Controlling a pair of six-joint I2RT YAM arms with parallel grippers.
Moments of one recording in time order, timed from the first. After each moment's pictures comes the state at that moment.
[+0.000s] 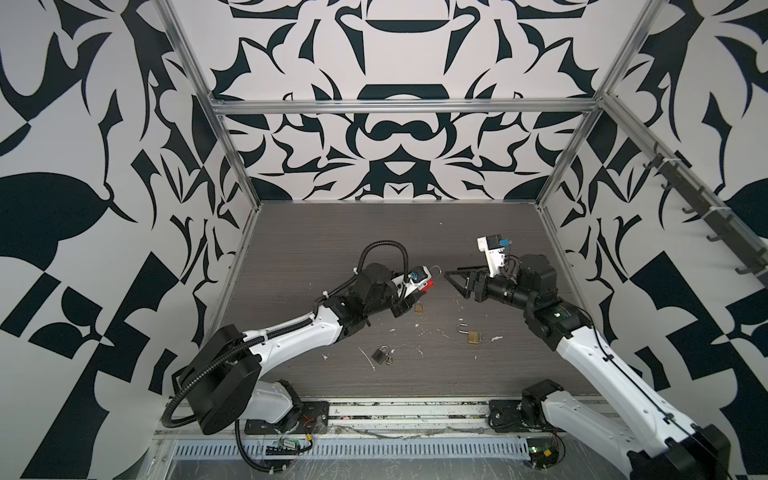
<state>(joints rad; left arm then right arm) -0.86 1.38 0.80 0.22 0.17 0.29 0.35 0.93 0.70 -0.13 -0.58 0.49</state>
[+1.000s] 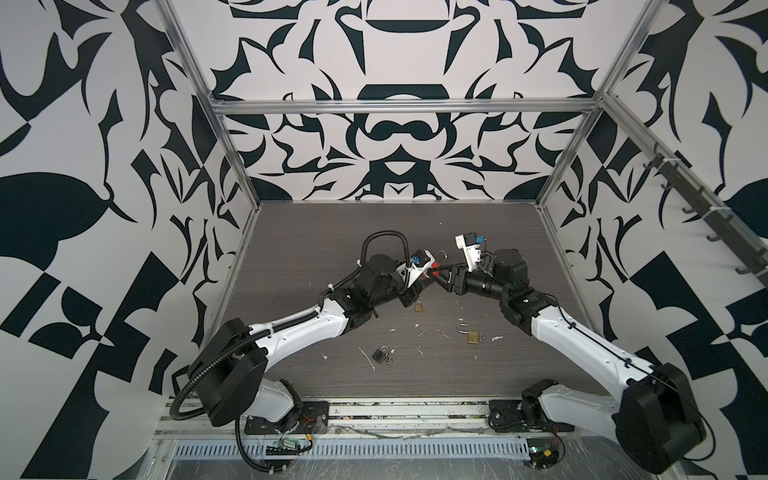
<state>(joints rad) -0.86 1.43 0.88 0.25 0.18 0.16 0.41 1.17 0.70 0.15 -0.64 0.58</state>
